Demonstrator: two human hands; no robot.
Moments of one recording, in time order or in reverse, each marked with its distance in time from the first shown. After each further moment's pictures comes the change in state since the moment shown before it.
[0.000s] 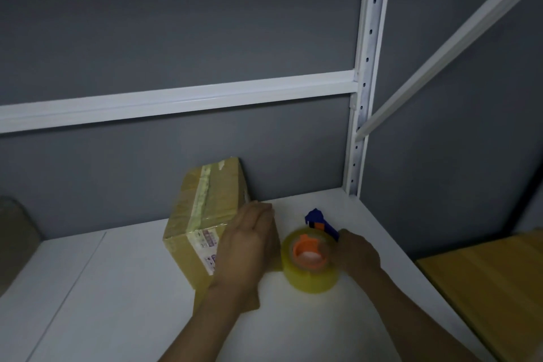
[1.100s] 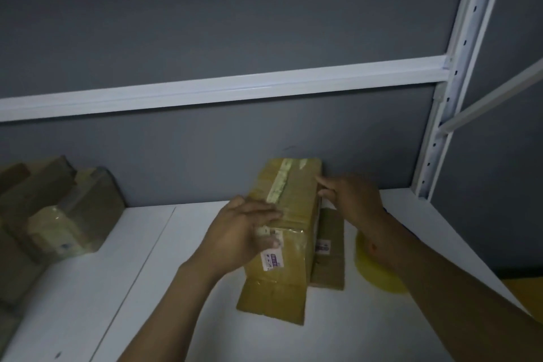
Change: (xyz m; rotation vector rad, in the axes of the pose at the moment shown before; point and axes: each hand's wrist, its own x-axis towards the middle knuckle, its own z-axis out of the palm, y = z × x) left_hand -0.022 -0.113 -0.074 -0.125 -0.418 -0.145; right_hand 0.025 -0.132 -0.009 -0.133 0.281 -0.811
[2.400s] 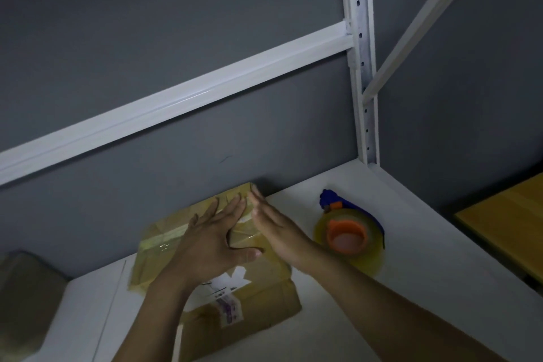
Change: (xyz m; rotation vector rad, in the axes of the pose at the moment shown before) left_hand 0.076 0.015 0.024 0.127 -0.423 -0.044; right_hand -0.041 -0.041 0.013 1.167 -0.160 0.208
